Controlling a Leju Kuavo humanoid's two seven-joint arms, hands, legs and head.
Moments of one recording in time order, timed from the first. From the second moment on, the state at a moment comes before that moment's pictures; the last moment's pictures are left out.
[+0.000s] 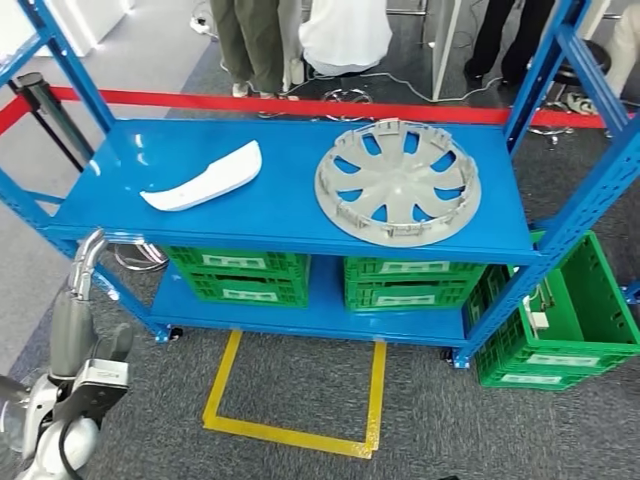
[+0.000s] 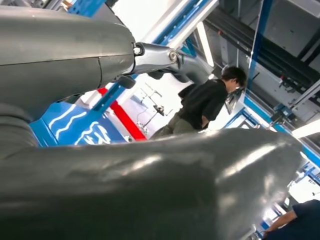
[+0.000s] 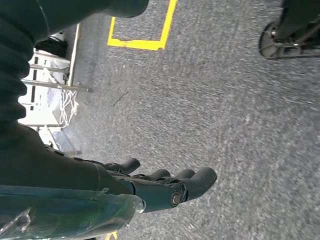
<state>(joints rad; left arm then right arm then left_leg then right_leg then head) 0.11 0.12 -0.40 -1.53 -0.50 0.28 -0.66 -0.09 0.15 -1.02 -0.20 1.34 0.00 -0.07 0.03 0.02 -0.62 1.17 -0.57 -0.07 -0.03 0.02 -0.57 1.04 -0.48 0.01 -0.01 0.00</state>
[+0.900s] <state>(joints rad) 0.12 0.14 -0.42 -1.53 -0.48 0.32 -0.65 -0.09 0.16 -1.00 -0.20 1.34 0.06 -0.09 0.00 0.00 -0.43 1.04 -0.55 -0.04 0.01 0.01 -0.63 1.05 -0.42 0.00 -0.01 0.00</state>
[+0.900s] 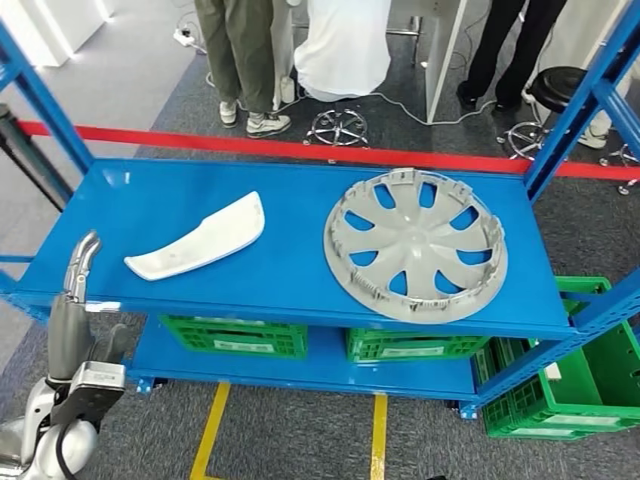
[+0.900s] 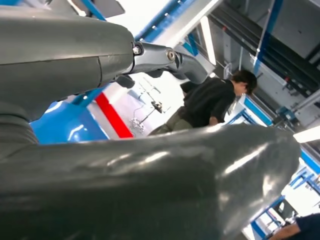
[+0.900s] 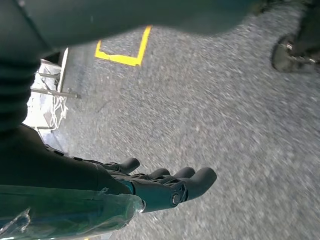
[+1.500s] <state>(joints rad) 0.11 0.15 -0.44 -1.53 -0.48 0.30 -0.63 -0.10 0.16 -0.99 -0.20 1.34 0.05 -0.09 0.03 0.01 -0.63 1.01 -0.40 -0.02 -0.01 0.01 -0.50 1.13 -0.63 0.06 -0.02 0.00</state>
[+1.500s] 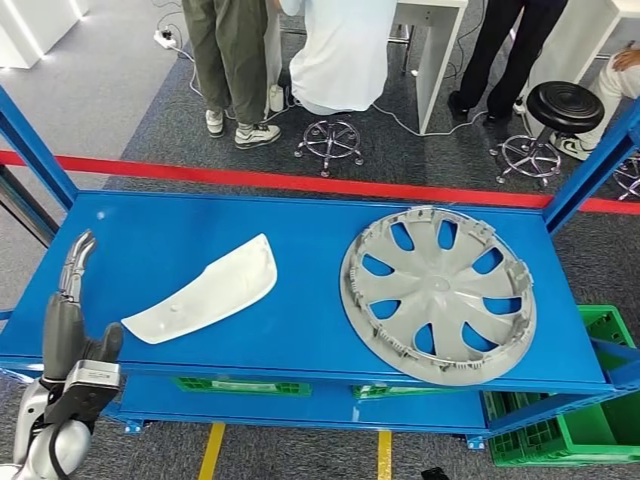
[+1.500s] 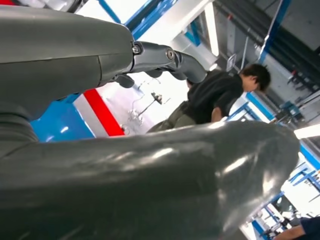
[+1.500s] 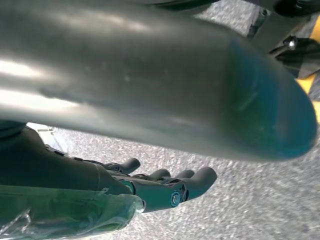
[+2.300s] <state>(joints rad) 0.11 0.16 -0.45 -1.51 -0.48 0.29 -0.62 -0.09 0.16 -0.99 -0.20 1.34 0.04 -0.08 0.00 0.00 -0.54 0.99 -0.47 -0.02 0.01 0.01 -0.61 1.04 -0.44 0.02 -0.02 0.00</state>
